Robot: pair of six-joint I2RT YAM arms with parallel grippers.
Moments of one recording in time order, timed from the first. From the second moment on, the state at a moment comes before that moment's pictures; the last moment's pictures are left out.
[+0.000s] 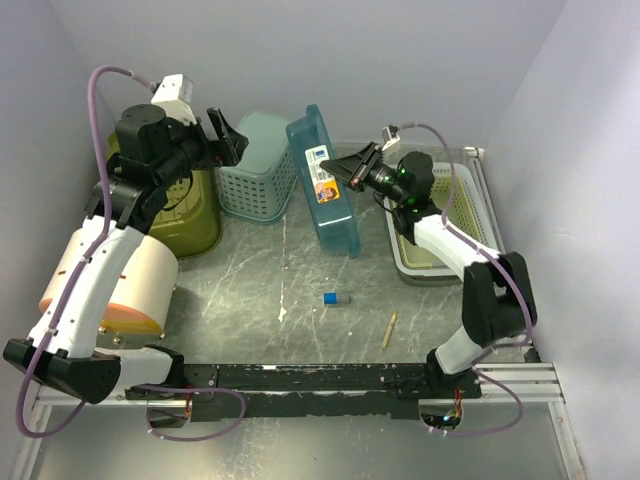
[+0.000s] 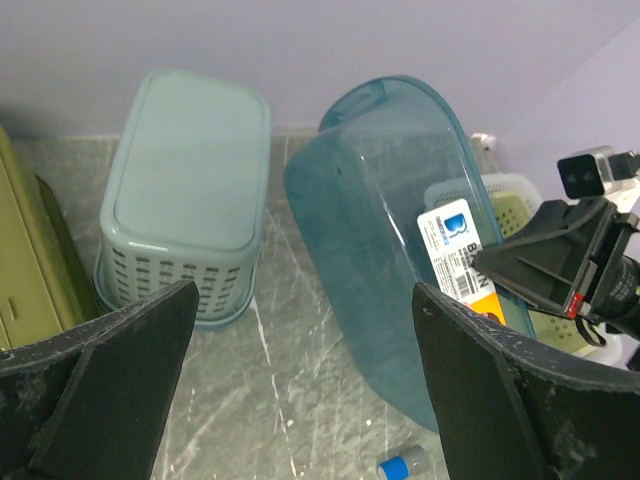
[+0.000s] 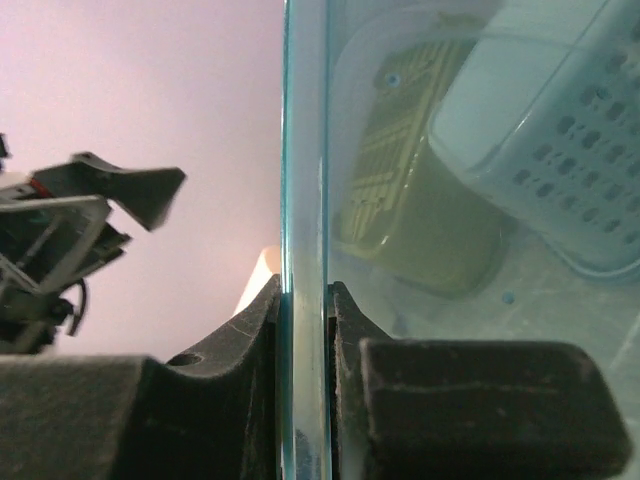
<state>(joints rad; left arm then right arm) -0.34 1.26 1.59 -0.49 0.04 -0.36 0.31 1.54 1.08 0.54 -0.64 1.07</state>
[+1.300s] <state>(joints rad) -0.34 1.35 1.56 -0.50 0.14 -0.38 0.10 1.61 0.88 0.51 -0.55 1.26</state>
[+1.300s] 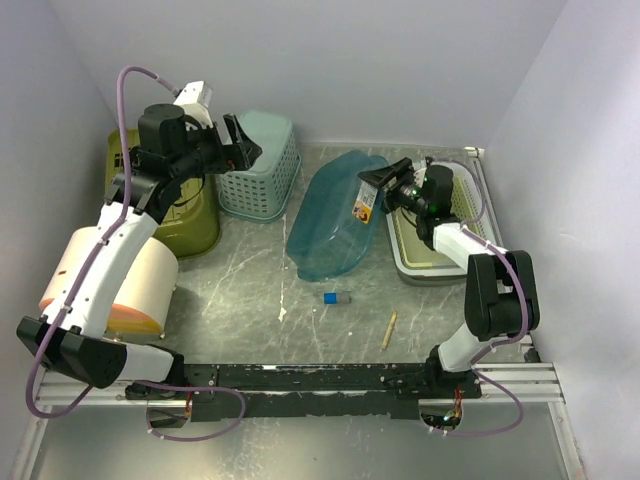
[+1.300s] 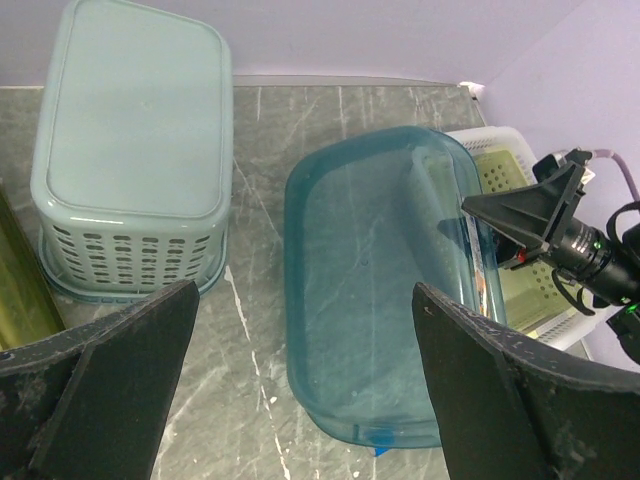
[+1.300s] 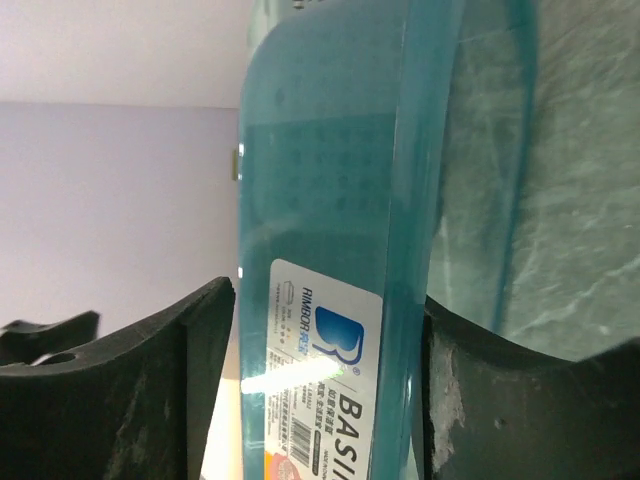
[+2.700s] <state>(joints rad) -0.54 1.42 1.50 -0.51 0.09 -0.37 0.19 1.92 1.65 -0.27 -0.12 0.51</state>
